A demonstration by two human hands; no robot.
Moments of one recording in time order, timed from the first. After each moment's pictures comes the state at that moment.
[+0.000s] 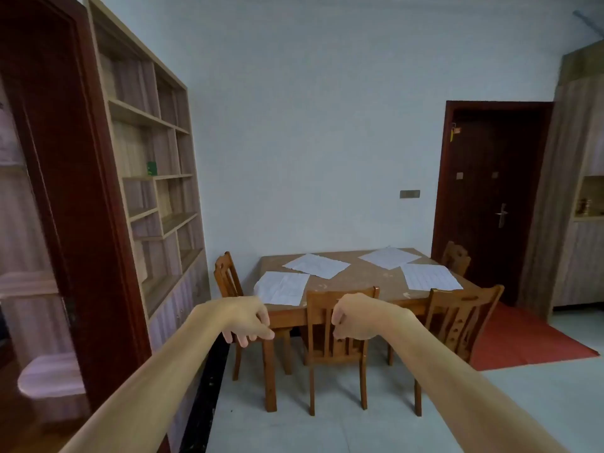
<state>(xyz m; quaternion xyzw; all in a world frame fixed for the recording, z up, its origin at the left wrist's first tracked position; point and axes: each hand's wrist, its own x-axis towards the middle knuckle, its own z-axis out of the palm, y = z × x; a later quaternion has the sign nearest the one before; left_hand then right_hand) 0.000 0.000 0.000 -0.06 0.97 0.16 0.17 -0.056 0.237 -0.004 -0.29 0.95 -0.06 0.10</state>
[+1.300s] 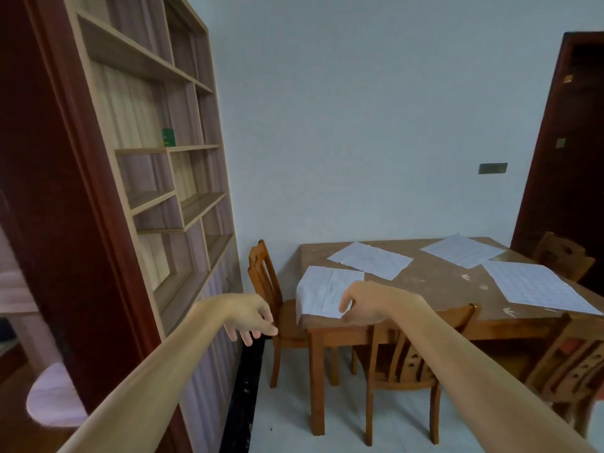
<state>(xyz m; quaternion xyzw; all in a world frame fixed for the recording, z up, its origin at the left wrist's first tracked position) -0.281 -0.295 -0.046 -0.12 0.94 0.20 0.23 -0.371 -0.053 -0.042 -0.31 0.93 -0.09 0.14</state>
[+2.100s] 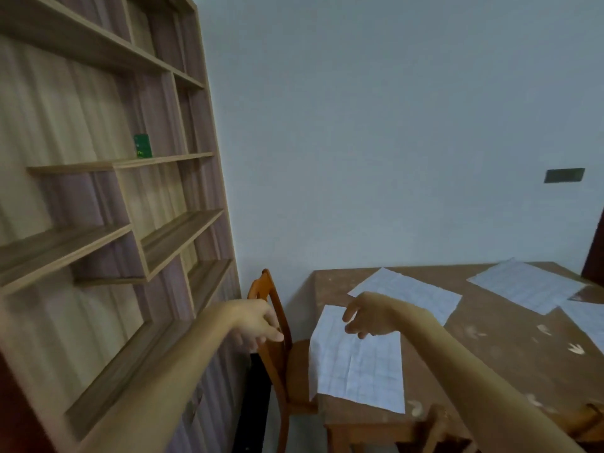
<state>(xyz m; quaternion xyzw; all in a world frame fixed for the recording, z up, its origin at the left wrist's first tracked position) -0.608 -0.451 -0.047 -0.15 0.94 0.21 0.20 -0.715 -0.210 -0.060 -0.30 0.92 -0.17 0.19</state>
